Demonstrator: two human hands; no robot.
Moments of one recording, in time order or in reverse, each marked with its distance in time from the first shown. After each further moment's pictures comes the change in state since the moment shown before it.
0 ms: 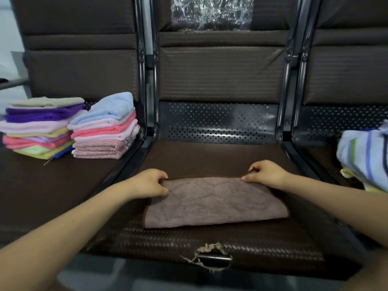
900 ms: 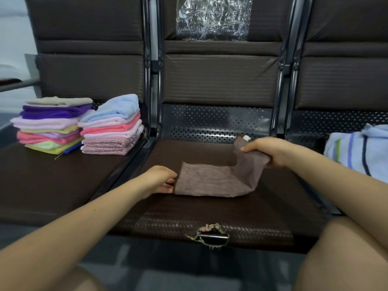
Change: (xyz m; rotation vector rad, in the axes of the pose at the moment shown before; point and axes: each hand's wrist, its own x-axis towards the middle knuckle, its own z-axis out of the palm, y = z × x) left_hand -0.022 0.029 0.014 -1.053 0.028 -0.403; right_hand -0.056 -0.074 -0.045 0.661 0.036 0.272
